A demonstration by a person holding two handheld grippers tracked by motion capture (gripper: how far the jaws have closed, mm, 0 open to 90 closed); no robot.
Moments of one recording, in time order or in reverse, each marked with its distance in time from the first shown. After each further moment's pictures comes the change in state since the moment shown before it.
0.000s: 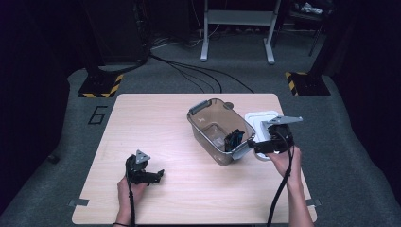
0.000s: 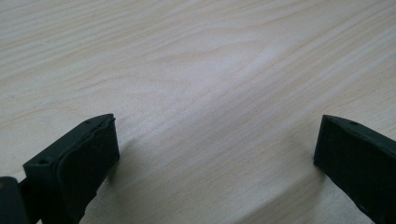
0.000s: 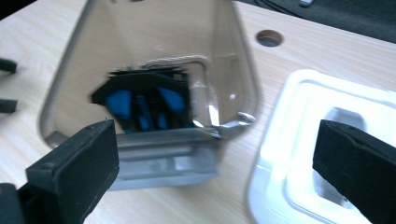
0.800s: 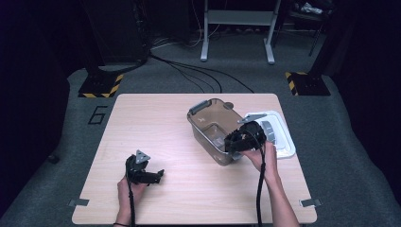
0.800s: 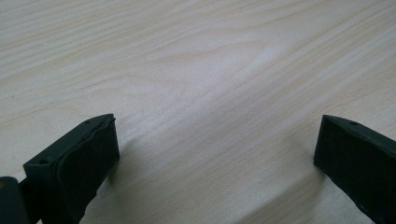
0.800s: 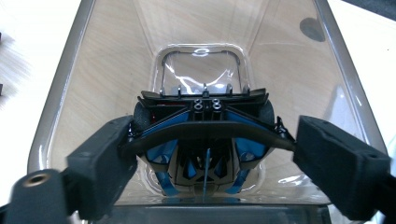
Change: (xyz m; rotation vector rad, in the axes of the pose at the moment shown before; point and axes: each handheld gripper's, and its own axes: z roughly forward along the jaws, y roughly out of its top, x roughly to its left) left arm 0.000 0.000 0.000 0.000 0.000 -0.001; right arm 0.049 0.020 0.063 0.124 0.010 -0.110
